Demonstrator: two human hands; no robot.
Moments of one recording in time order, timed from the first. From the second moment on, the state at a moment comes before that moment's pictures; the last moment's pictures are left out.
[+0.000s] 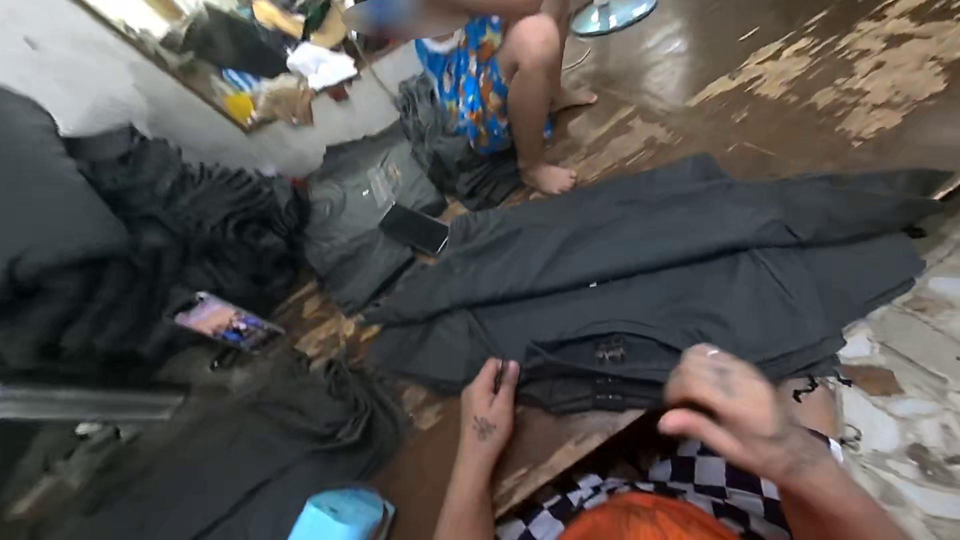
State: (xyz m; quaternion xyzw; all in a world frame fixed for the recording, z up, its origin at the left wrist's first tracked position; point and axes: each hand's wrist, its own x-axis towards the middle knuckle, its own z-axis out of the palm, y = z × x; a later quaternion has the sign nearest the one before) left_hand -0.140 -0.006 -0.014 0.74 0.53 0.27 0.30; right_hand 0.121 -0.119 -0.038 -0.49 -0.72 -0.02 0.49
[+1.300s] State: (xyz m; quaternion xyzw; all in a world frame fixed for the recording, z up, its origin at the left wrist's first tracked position) left_hand -0.095 0.115 0.064 0.82 0.55 0.14 0.06; right_hand 0.276 -0.018 0.008 -0.71 -0.62 -0.14 0.29
